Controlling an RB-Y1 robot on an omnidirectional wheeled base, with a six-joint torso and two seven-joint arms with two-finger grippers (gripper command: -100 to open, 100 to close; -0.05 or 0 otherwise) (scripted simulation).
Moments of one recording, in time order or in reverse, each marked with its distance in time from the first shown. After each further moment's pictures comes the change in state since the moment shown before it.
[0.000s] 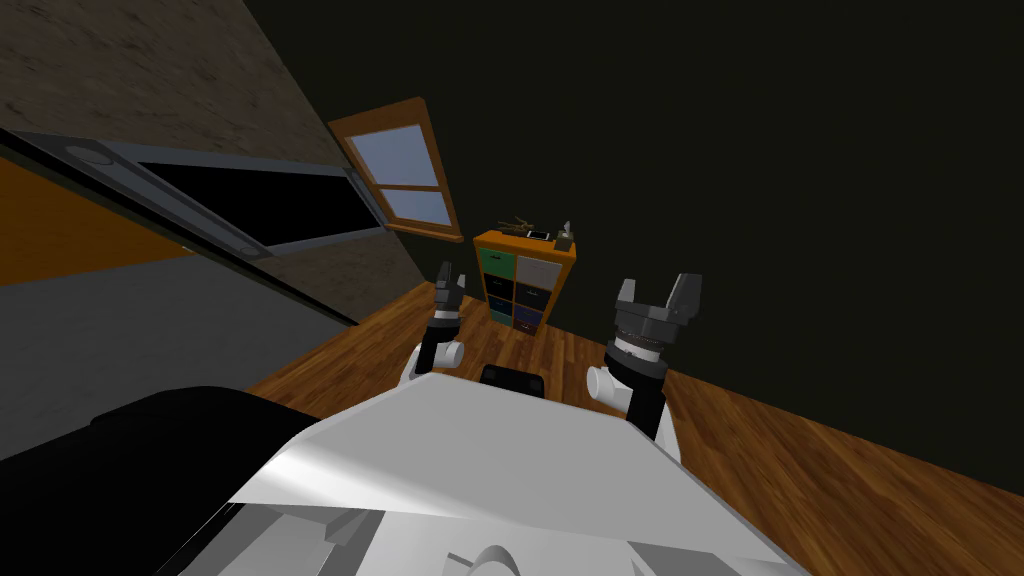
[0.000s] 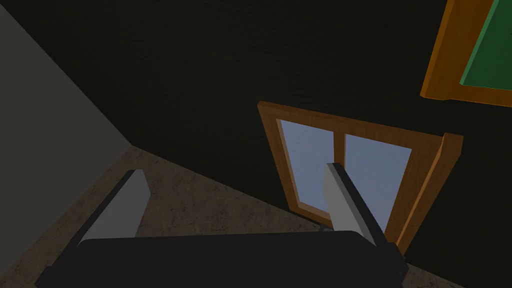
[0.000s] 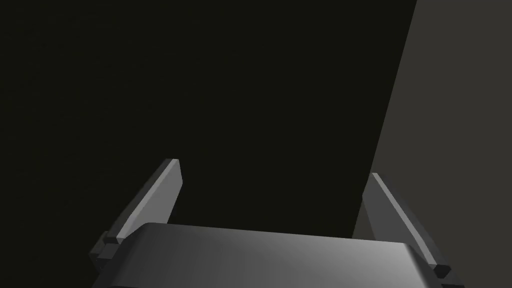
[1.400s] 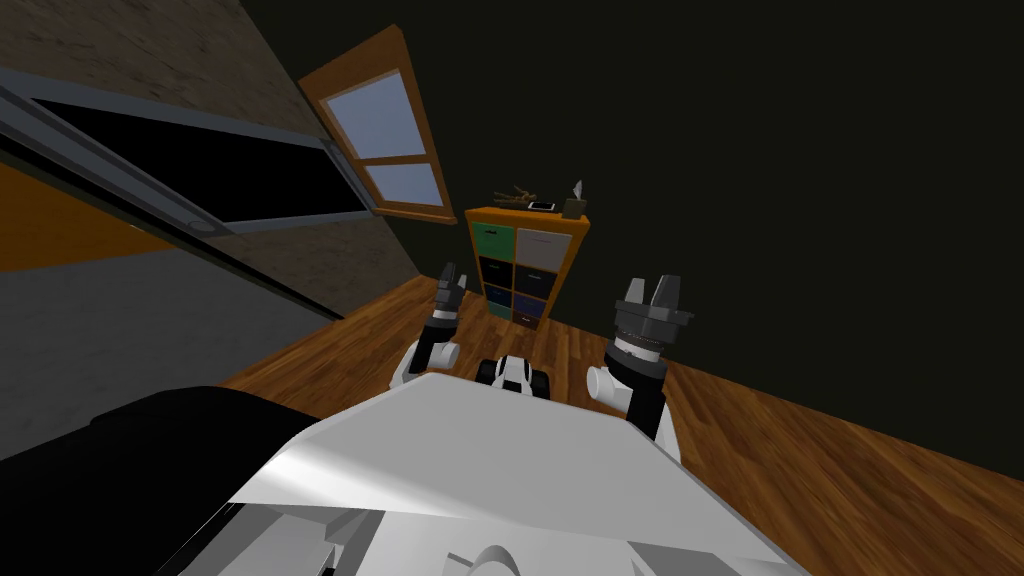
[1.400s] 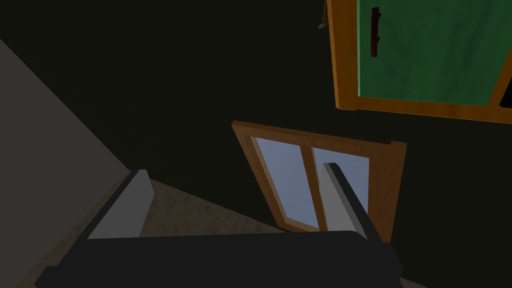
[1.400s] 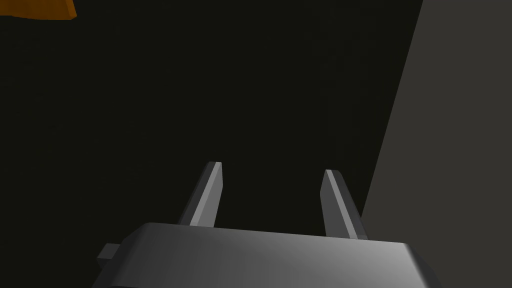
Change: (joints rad) left arm -0.002 0.102 -0.001 -0.011 0.005 0.024 0.003; right arm 0.000 0.000 0.000 0.000 0.000 0.000 0.000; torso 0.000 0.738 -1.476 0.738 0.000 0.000
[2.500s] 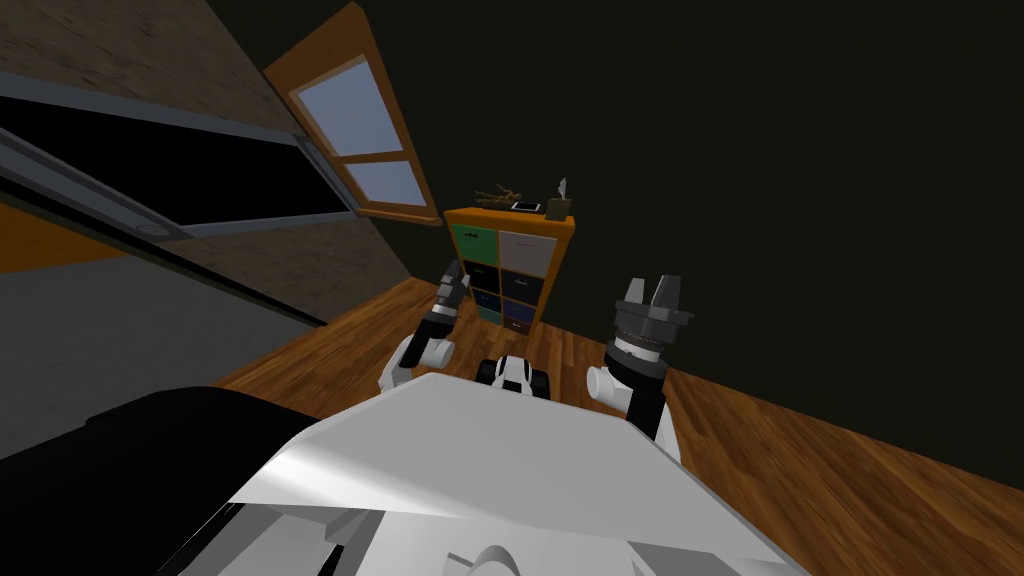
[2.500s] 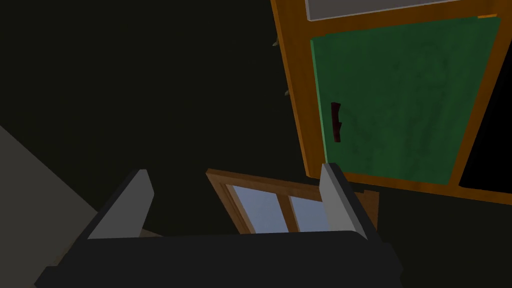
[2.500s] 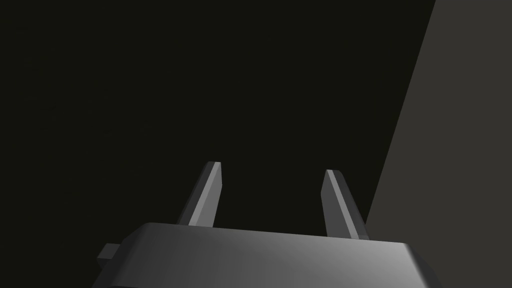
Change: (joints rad) left arm -0.021 0.109 -0.011 -0.081 0.034 0.192 0.020; right arm 0.000 0.000 0.000 0.000 0.000 0.000 0.000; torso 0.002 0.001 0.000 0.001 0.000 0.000
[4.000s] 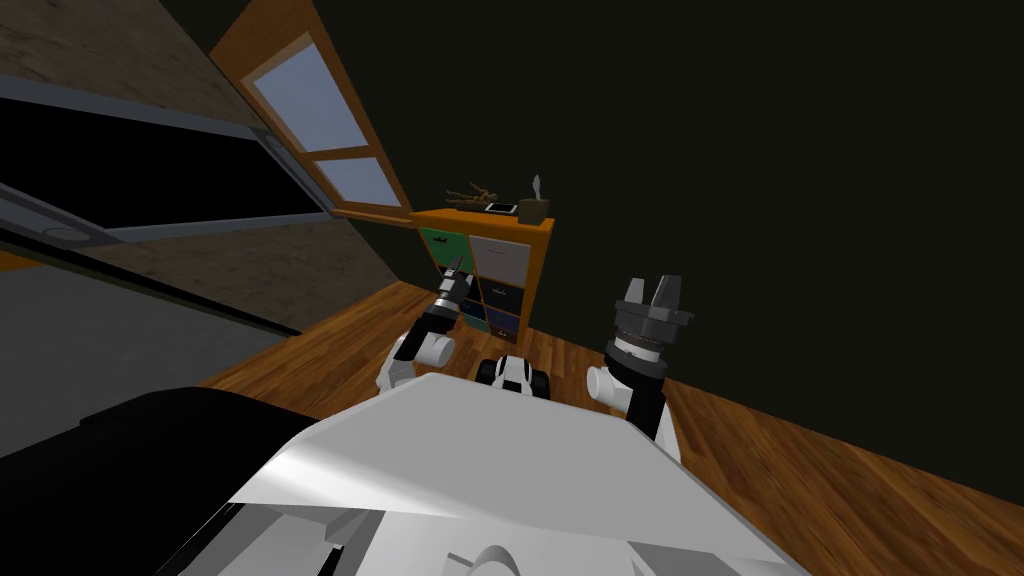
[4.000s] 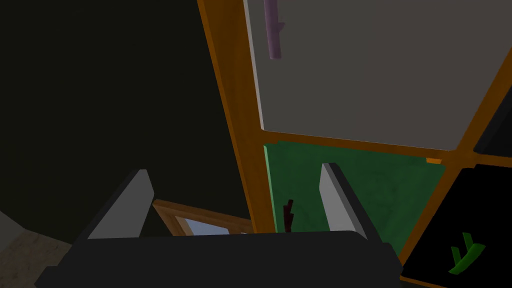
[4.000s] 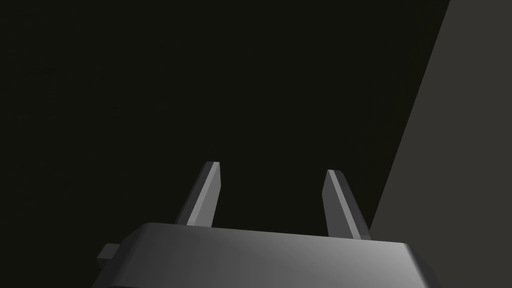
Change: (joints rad) left arm -0.030 -0.037 -0.012 -0.102 0.049 0.265 0.029; right arm 0.000 0.000 0.000 0.000 0.000 0.000 0.000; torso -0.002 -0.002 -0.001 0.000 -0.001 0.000
